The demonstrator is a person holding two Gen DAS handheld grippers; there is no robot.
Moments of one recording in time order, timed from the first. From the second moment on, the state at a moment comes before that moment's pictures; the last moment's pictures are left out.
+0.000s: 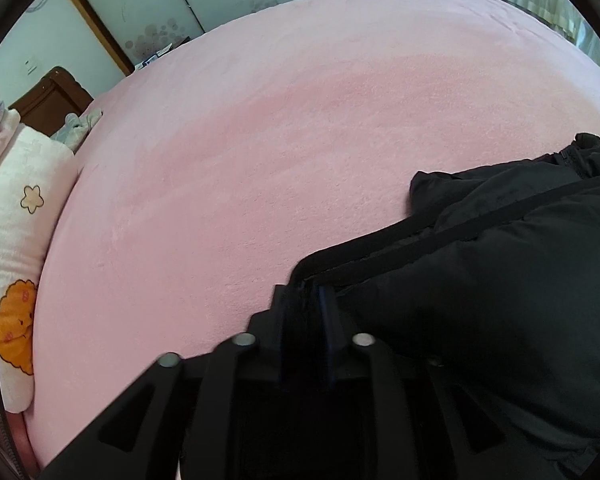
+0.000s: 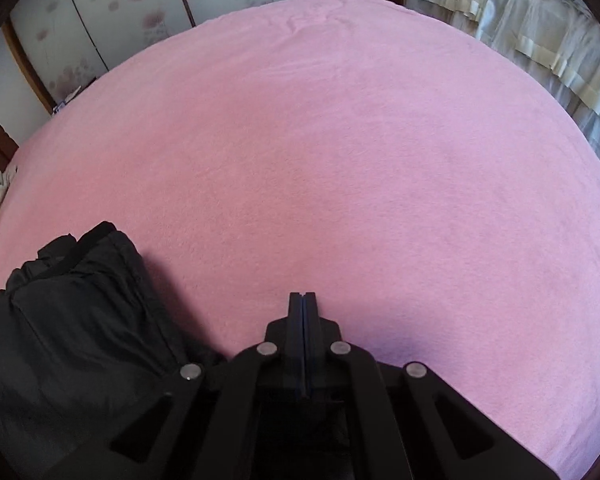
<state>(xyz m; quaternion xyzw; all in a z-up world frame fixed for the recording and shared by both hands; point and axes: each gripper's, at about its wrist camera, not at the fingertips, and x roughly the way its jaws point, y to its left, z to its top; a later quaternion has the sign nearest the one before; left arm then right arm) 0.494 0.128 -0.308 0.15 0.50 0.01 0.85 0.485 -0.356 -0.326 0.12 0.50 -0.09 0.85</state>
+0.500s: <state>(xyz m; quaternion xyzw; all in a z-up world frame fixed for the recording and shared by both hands) 0.445 0.137 -0.200 0.09 0.43 0.03 0.90 0.446 -0.303 -0.223 0.09 0.43 -0.02 0.90</state>
